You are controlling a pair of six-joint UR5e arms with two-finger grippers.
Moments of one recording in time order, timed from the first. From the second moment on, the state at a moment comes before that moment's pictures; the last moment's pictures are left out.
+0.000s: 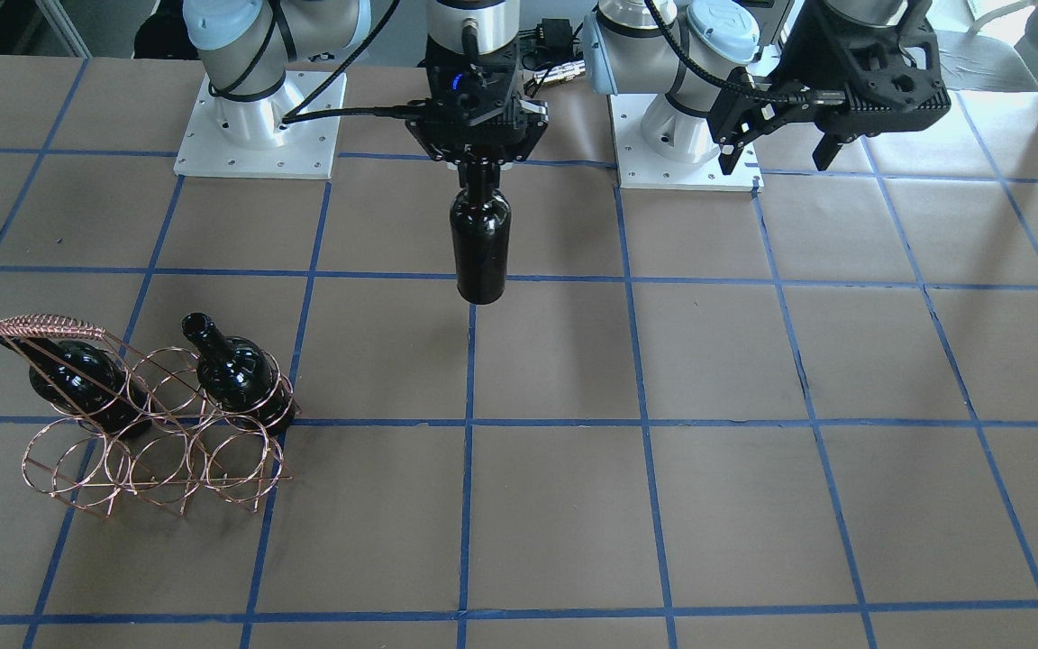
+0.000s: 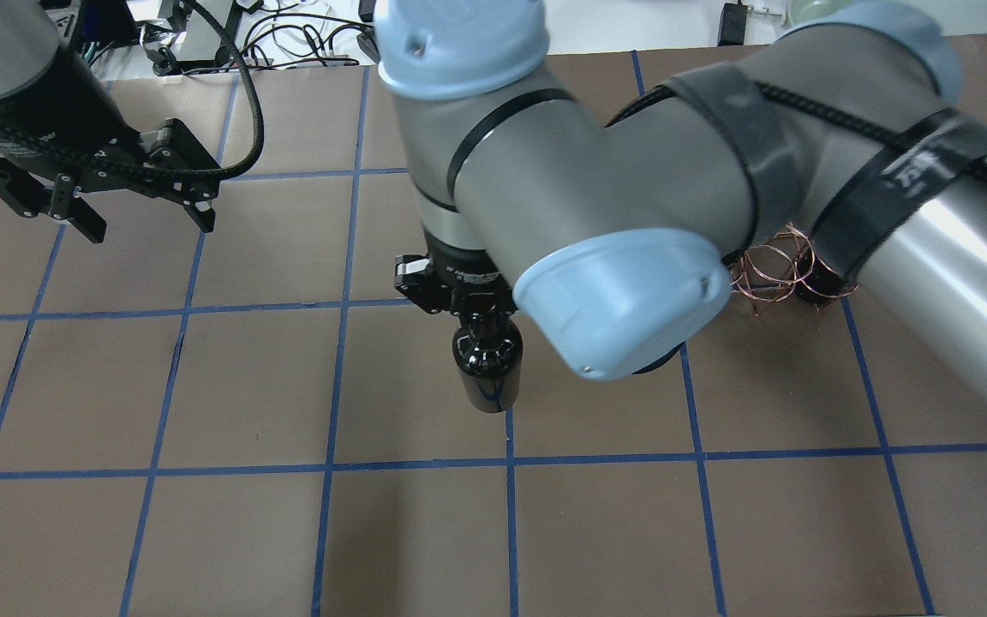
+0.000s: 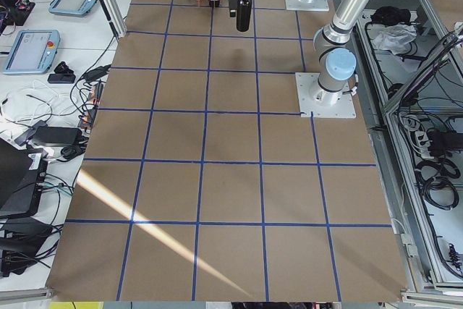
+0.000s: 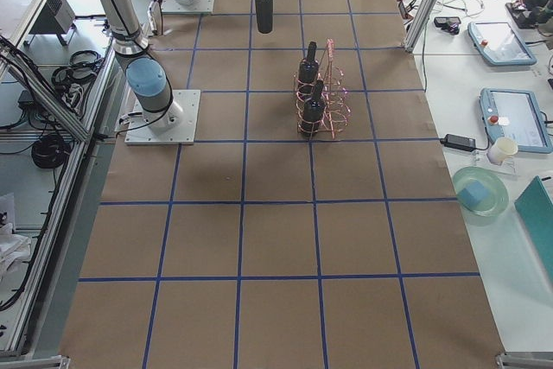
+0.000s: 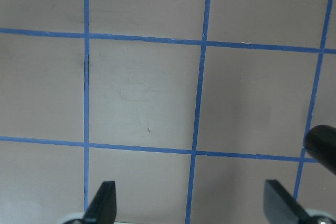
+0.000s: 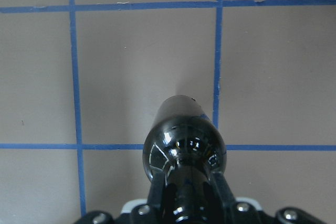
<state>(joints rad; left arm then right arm) -1.51 -1.47 -1.53 -1.73 1.61 -0.01 2.03 -1.52 1.56 -1.61 -1.52 0.47</state>
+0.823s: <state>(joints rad) -1.49 -1.49 -1.56 -1.52 1.57 0.00 1.61 -1.64 1.49 -1.48 -1.61 -0.03</state>
